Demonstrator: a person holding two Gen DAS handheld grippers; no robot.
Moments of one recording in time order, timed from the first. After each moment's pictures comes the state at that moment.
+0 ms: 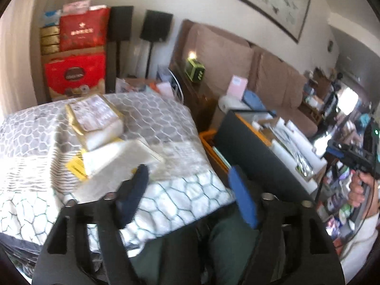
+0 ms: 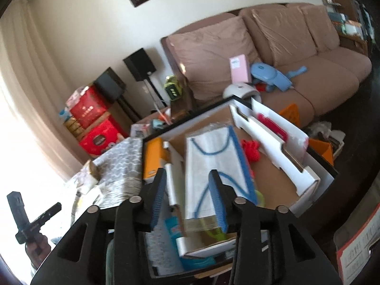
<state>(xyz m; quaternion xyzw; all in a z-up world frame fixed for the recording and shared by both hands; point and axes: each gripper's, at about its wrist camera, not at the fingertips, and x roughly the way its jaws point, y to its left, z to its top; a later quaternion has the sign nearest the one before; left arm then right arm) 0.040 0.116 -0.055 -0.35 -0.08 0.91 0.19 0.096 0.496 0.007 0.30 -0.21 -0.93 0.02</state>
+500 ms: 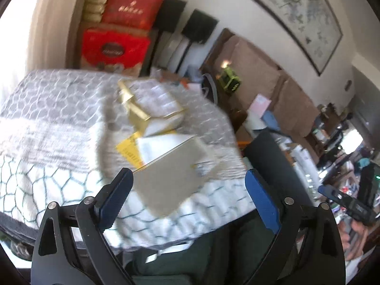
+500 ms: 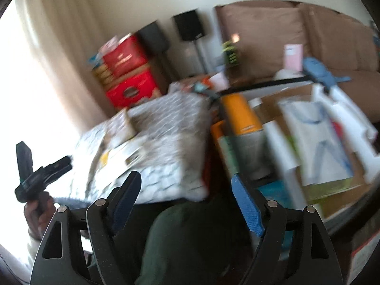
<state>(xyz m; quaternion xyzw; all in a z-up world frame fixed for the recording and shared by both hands) 0.020 0.006 -0.094 -0.38 -0.18 0.90 0.14 0.067 0.320 -0.030 0.38 -0.14 -0.91 0.12</state>
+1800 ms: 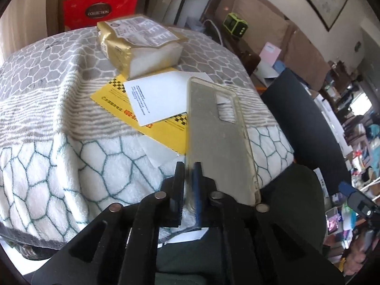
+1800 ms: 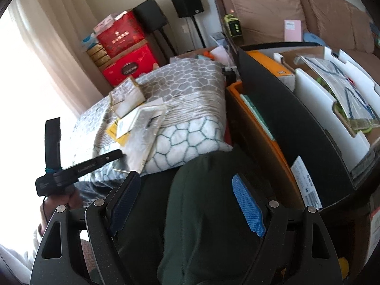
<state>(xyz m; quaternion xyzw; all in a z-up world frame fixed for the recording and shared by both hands) 0.001 0.053 -0.158 -0.49 -0.10 0.85 0.15 0.093 0.270 -0.065 0.43 -0.15 -0.89 0.07</state>
